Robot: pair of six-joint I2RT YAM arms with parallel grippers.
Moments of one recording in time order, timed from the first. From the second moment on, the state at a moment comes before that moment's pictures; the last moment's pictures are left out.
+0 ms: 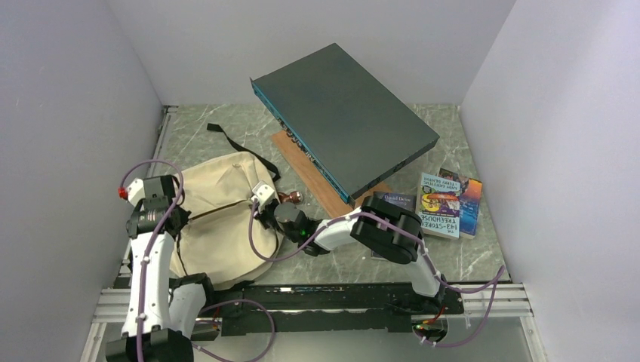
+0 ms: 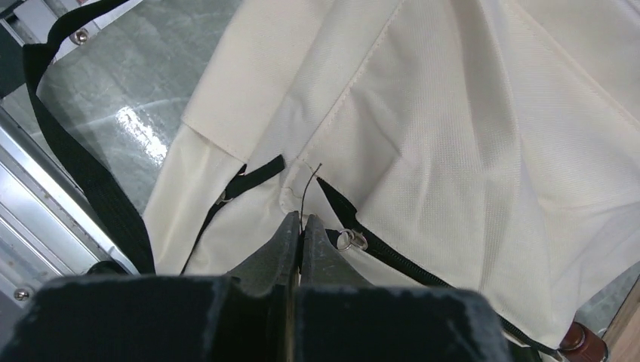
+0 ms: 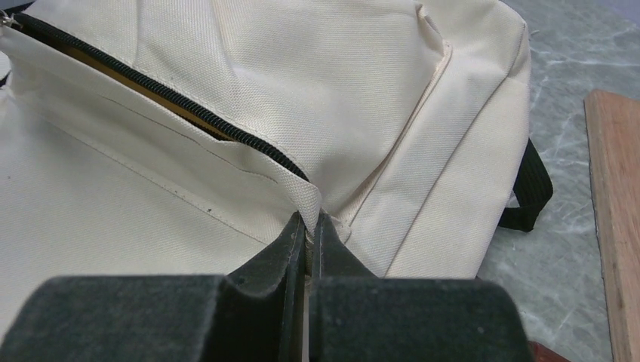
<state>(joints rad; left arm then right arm) 0.22 0.83 0.78 -0.91 -0.34 -0.71 1.16 2.09 1.06 0.89 0.26 -0.02</state>
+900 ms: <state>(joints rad) 0.21 0.77 0.75 -0.67 0.10 -0.34 1.22 1.80 1.22 -0.03 0.34 0.18</state>
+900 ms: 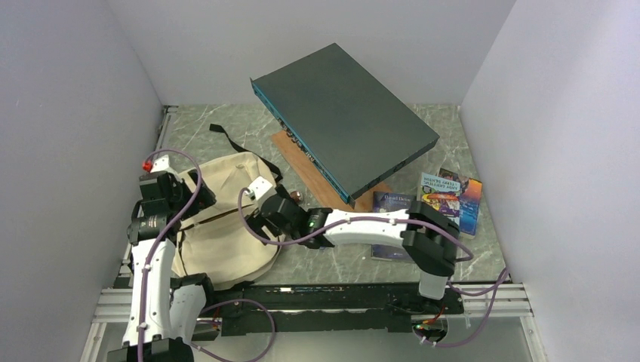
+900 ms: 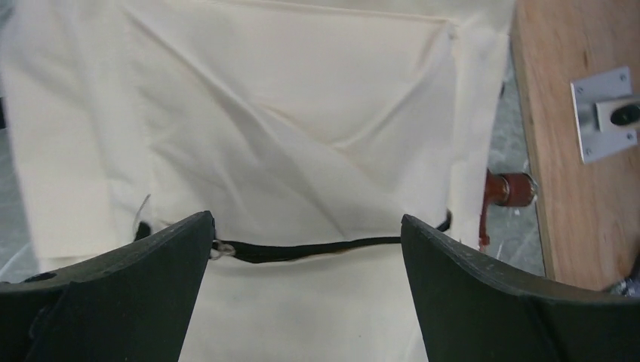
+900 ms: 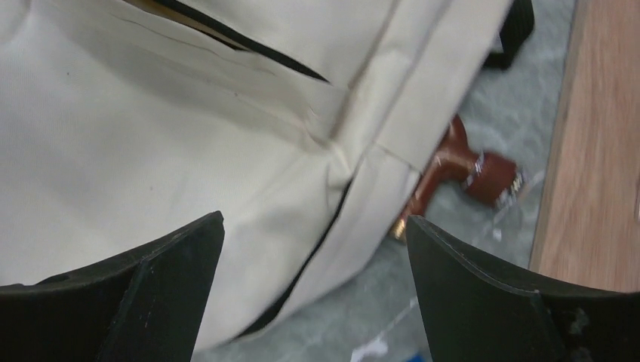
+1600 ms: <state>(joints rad) 0.13 0.77 0.74 -0.63 0.21 -0.29 1.34 1.74 1.14 -0.74 0.69 1.10</state>
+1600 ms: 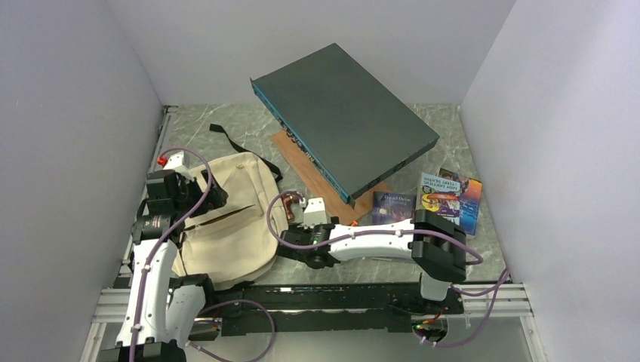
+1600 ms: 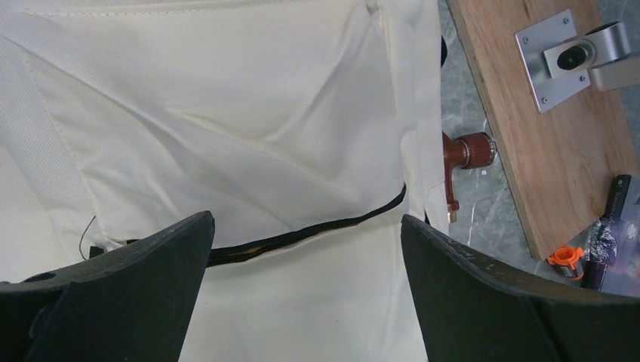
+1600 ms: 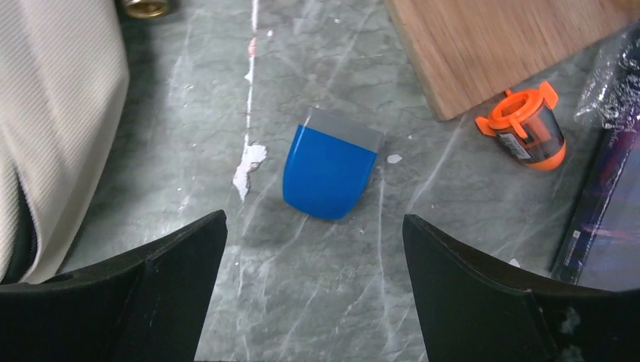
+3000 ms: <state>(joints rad) 0.05 0.81 0.73 -0.61 0.23 -0.28 1.34 1.80 0.96 -0.46 0.90 1.25</state>
